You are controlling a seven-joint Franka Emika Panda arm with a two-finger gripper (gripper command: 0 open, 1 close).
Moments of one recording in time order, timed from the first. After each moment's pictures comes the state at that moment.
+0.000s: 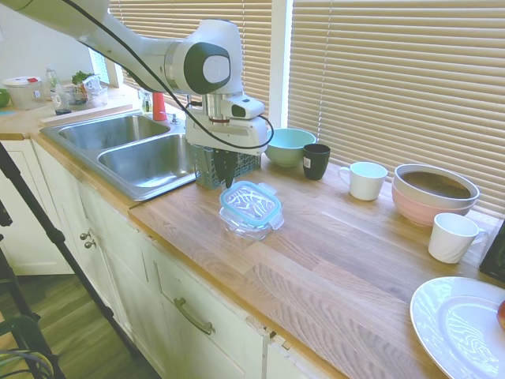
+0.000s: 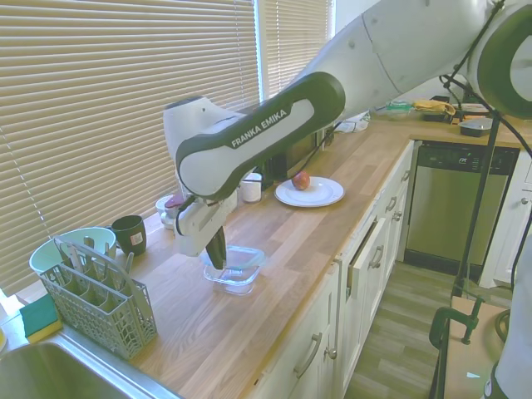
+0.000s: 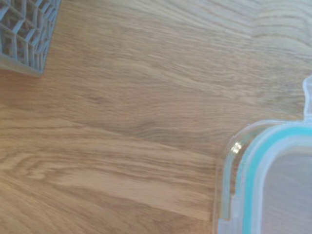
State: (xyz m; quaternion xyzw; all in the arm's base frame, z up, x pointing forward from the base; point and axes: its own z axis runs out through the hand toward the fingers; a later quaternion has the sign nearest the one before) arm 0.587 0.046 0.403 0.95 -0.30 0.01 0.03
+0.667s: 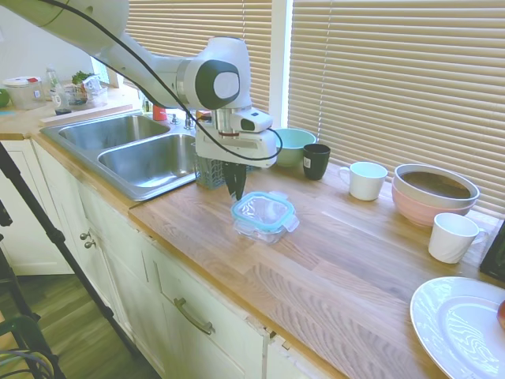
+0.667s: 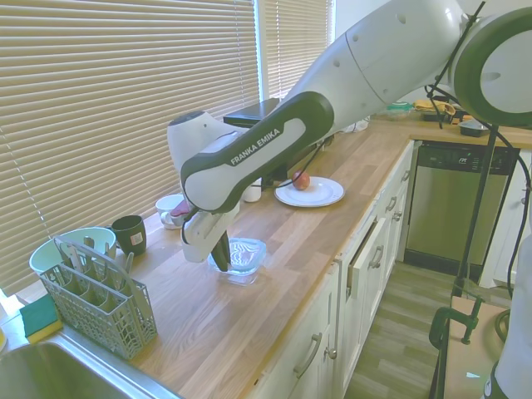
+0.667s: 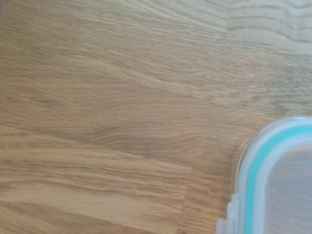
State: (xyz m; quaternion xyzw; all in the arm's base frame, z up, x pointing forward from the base) arm 0.595 0.025 0.383 0.95 -0.30 0.02 0.06
